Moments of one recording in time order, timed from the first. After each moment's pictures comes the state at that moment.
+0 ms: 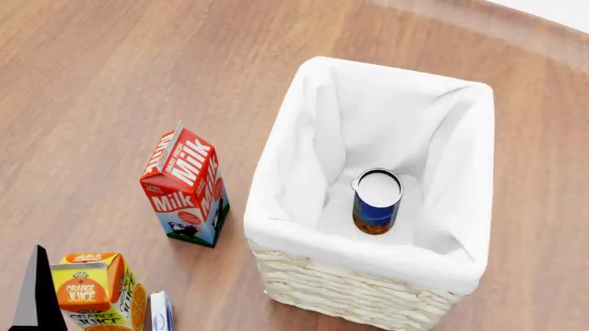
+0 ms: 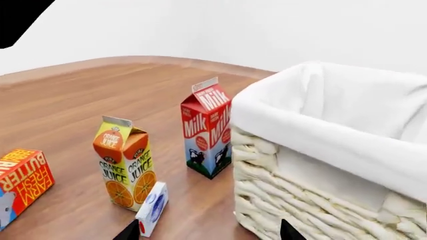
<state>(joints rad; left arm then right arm) 0.08 -0.58 0.33 0.82 -0.37 -0.10 -0.65 0.34 0.94 -1.38 -0.46 0.39 -0.36 0.81</state>
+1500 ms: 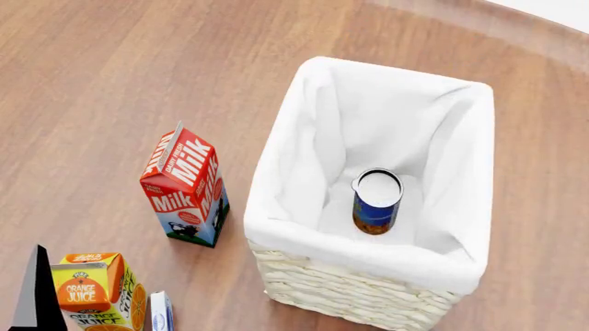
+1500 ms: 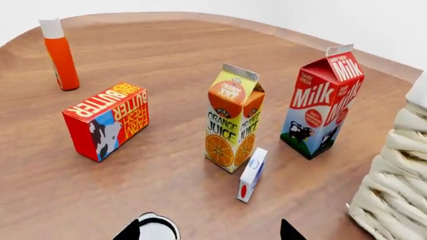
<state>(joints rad) 0.07 -0.59 0.34 0.82 -0.38 -0.10 -0.65 0.39 0.62 -1.54 -0.42 0.29 0.04 0.76</state>
